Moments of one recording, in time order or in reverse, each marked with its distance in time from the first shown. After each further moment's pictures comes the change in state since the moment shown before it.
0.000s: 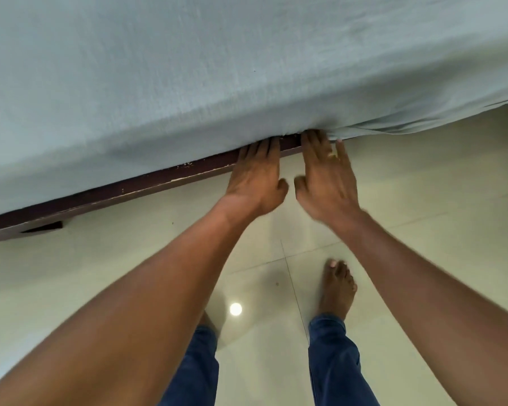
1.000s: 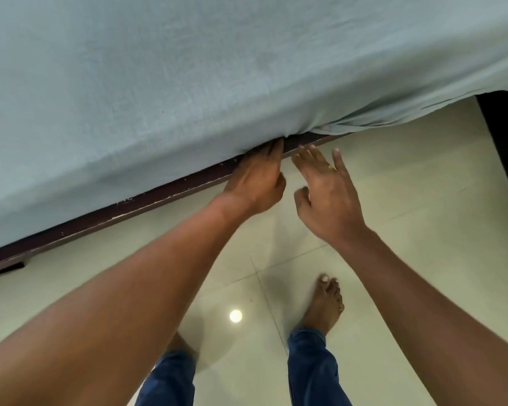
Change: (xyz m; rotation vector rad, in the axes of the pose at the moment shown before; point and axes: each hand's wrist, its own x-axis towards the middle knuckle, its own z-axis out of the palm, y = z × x) left_hand 0.069 0.084 0.011 -0.113 -0.059 0.167; right_hand -0.015 0.094 -0.034 0.138 0.034 0.029
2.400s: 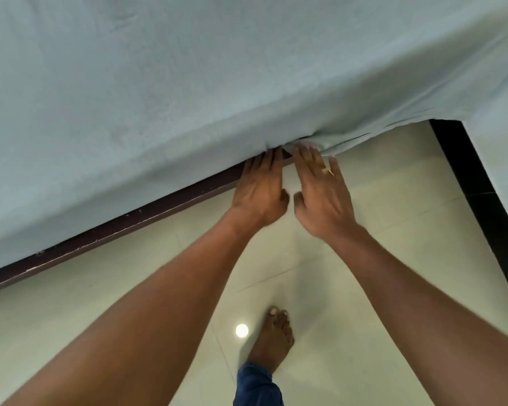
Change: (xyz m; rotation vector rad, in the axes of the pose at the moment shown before) left_hand 0.132 0.164 0.057 0.163 0.044 -0.037; right_hand 0.037 0.201 -0.054 -0.039 -0.026 0.045
